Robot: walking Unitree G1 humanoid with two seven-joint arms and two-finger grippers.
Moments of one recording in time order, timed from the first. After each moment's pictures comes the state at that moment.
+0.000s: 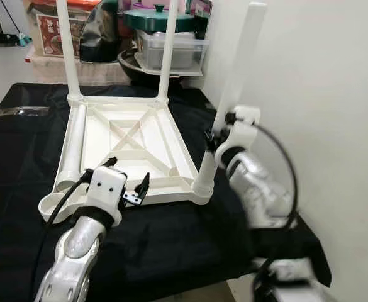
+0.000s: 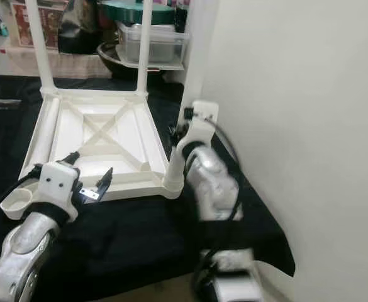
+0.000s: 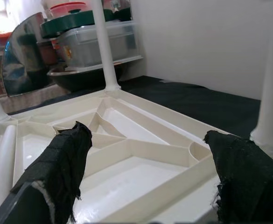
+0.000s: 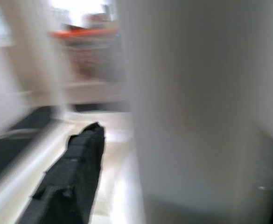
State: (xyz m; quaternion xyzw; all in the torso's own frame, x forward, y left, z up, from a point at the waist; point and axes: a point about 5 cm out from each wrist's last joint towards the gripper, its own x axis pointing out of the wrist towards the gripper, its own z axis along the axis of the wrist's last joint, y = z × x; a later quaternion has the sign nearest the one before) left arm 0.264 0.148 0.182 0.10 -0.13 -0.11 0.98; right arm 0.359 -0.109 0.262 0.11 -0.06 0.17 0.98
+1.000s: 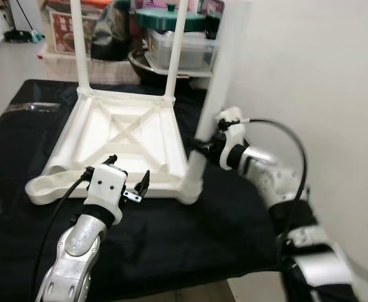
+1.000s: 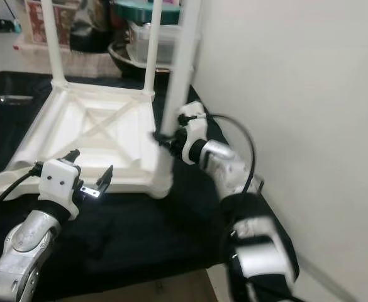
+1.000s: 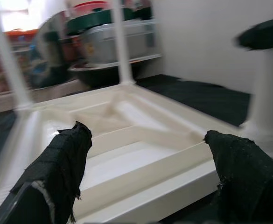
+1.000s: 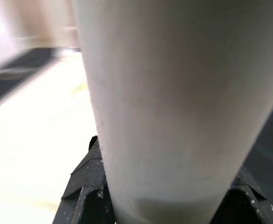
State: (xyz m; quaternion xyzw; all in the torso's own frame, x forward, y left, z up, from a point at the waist) left arm 0.264 0.146 0.179 0.10 -0.12 -0.11 0.98; right arm 0.380 -0.150 0.205 0.08 0.06 0.09 0.99
